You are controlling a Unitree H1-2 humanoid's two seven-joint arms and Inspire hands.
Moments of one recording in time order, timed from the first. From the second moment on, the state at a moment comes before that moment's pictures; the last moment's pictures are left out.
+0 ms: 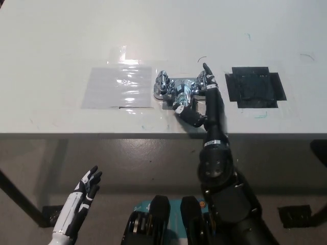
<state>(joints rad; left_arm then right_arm) 0.05 0.16 -0.01 0.05 0.05 -0.19 -0.11 -0.68 0.16 0.14 0.65 -0.42 -0.07 -0.52</state>
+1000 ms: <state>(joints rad) 0.06 0.17 0.00 0.05 0.05 -0.20 -0.11 -0.54 -0.02 0.06 -0.01 -0.45 -0.14 -0.57</state>
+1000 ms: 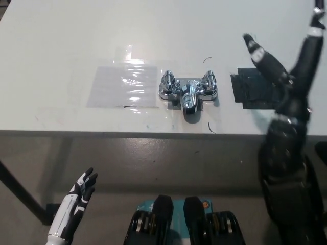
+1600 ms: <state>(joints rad) 0.06 0.17 0.01 0.04 0.02 -0.20 -0.11 0.18 -0.20 0.22 -0.36 -0.42 -0.33 -0.48</state>
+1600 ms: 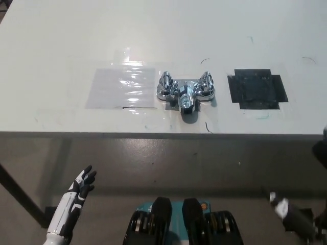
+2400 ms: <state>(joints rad) 0.05 0.18 0.01 0.03 0.00 -0.20 -0.11 0.12 -0.19 0.24 0.11 -0.29 -0.42 -0.52</state>
